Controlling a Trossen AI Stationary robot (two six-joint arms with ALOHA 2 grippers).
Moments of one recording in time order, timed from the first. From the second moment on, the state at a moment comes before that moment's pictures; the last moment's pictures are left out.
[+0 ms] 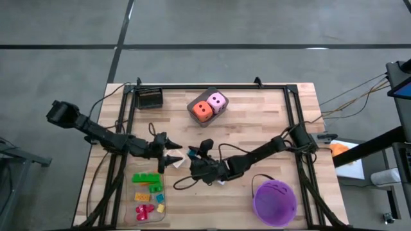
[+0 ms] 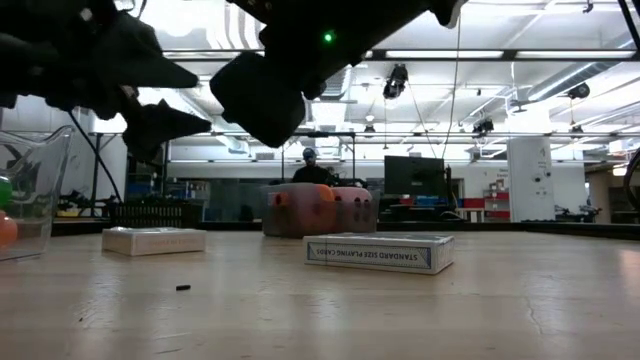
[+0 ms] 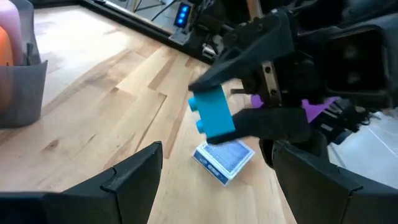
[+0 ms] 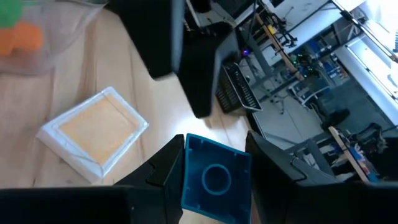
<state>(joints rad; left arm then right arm) -0.33 1.14 0.19 0.71 -0.31 -0.51 0.34 2.13 1.43 0.20 0.93 -0.35</state>
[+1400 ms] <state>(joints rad) -0.25 1.36 0.36 0.69 -0.27 -0.51 0.34 2.13 1.44 0.19 0.89 -0.36</state>
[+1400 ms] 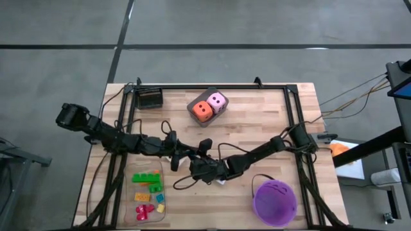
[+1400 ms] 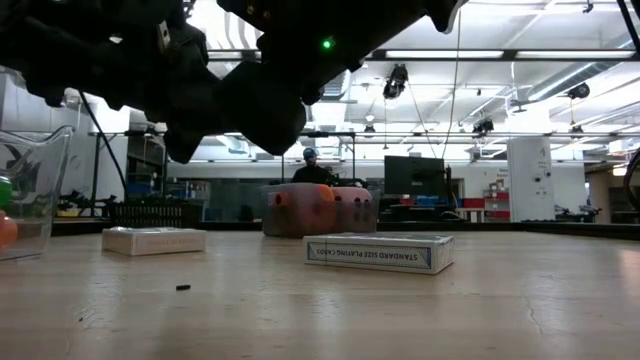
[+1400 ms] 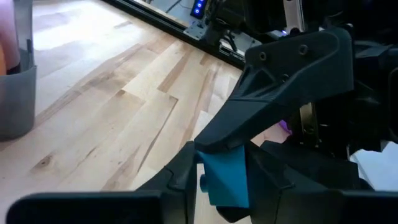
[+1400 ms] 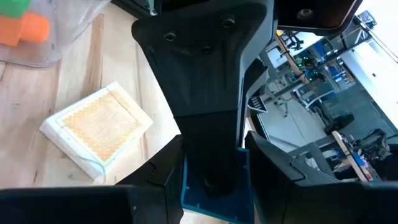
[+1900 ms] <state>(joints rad) -0.25 1.34 0.35 0.62 -0.22 -0.42 0.36 2.12 1.44 0.18 0.89 -0.34</state>
